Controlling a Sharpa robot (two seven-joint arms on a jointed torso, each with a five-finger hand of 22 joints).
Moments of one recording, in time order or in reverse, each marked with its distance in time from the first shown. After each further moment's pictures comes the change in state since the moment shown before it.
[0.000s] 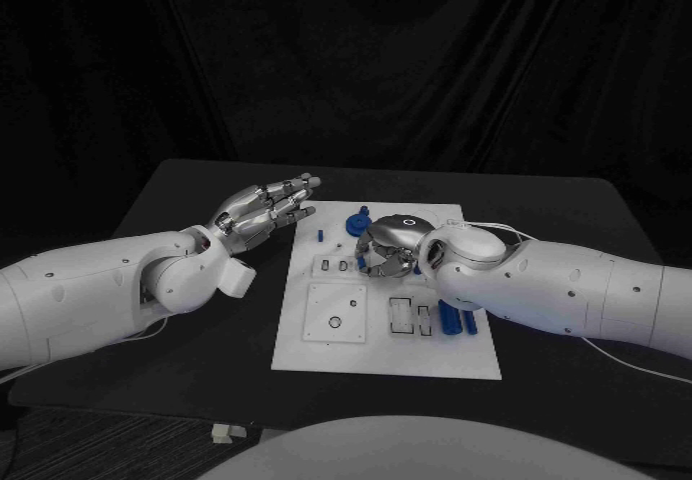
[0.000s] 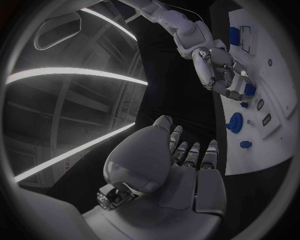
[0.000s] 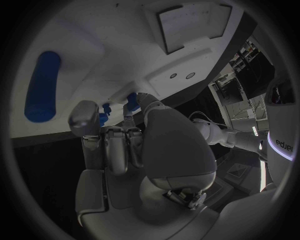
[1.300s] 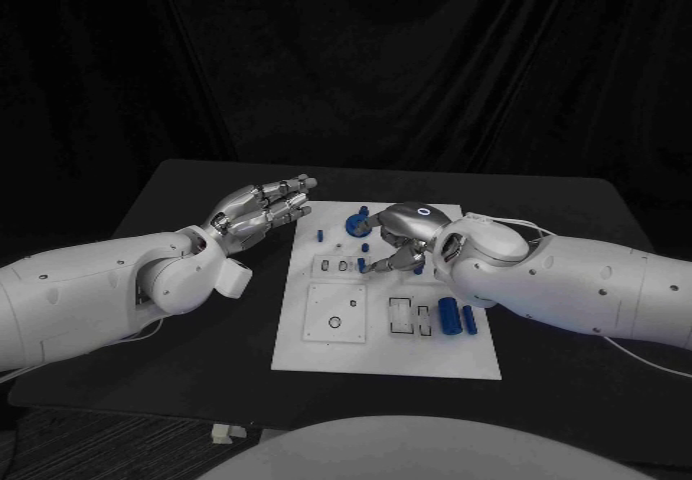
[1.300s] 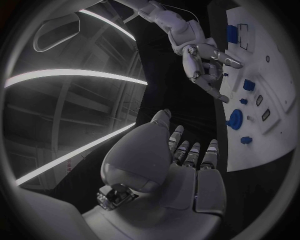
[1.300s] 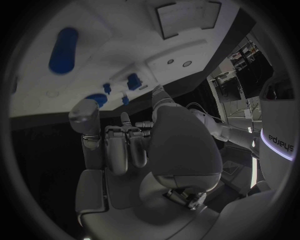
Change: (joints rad) left arm 0.000 -0.020 0.000 0.011 -0.020 -0.028 0.009; left_hand -0.001 -0.099 -0.031 -0.022 -0.201 0.009 0.034 0.010 0.000 0.047 0.043 0.035 0.016 0.010 0.016 0.012 0.002 0.000 0.033 0.014 0.033 0.015; right arm 0.050 -0.101 -0.003 0.109 -0.001 -0.130 0.037; right_hand -0.092 -0.124 -0.147 0.132 -0.388 -0.222 0.001 -0.135 -0.157 0.002 -0.002 0.000 0.001 0.000 0.000 0.000 0.000 0.000 -0.004 0.004 -0.045 0.000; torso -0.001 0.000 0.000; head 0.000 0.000
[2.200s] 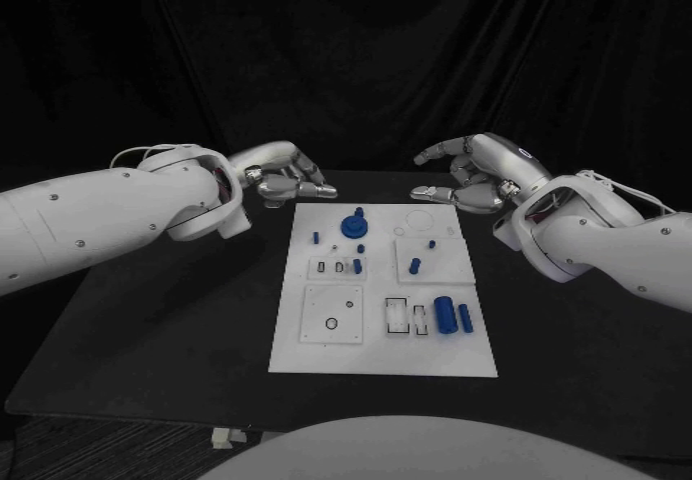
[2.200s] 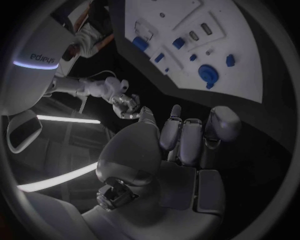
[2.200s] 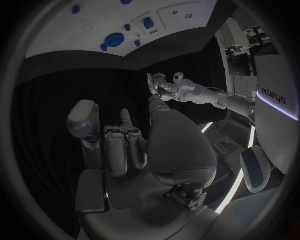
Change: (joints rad) left arm 0.214 0.173 0.001 -0.138 -0.927 -0.084 -0.341; left_hand -0.230 -0.019 -0.194 0.102 -0.289 0.479 -0.005 0.212 0.085 1.357 -0.030 1.260 1.240 1.418 -0.141 1.400 1.278 -0.096 1.261 -0.169 1.220 1.071; right arm 0.115 -0.289 0.001 0.182 0.275 -0.221 0.143; right_hand -0.033 0.161 0.025 -0.015 -0.003 0.059 0.013 0.080 -0.012 0.002 -0.002 0.000 0.000 0.000 0.000 0.000 0.001 0.000 0.014 0.000 0.035 0.000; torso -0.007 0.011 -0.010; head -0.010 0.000
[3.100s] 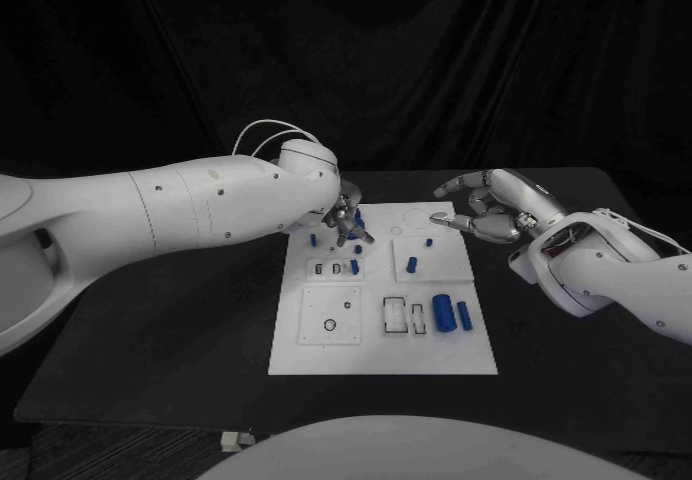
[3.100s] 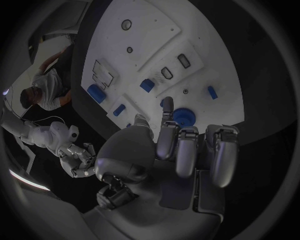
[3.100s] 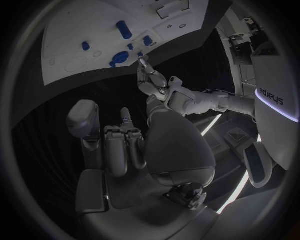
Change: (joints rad) left arm -0.007 0.329 0.000 -0.139 -0.242 0.417 -0.654; left_hand -0.177 0.051 -0.027 0.001 0.017 0.196 -0.067 0.056 0.161 0.045 -0.066 0.060 0.036 0.034 -0.054 0.153 0.025 -0.061 0.146 -0.046 0.301 0.210; right arm -0.072 -0.019 -0.001 0.003 0.050 -0.001 0.019; right_hand 0.022 0.014 -0.001 0.001 0.043 0.021 0.000 0.040 -0.003 -0.004 0.004 0.000 0.000 0.000 0.000 0.000 0.000 0.000 0.003 0.004 -0.008 0.000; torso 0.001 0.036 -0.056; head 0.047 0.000
